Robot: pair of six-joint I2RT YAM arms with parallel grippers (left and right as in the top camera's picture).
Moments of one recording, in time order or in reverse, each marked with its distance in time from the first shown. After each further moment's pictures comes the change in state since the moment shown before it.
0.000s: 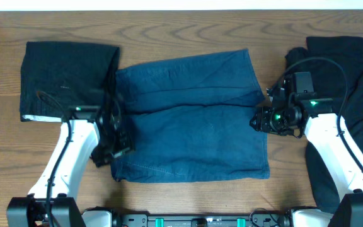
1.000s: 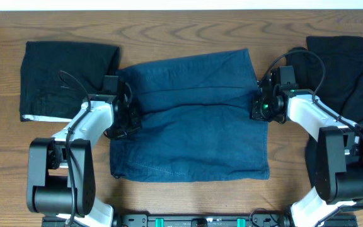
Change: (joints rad) left arm -0.052 0.307 0.016 0.435 -0.002 0.003; right arm -0.002 0.369 0.034 0.330 0.082 -0.040
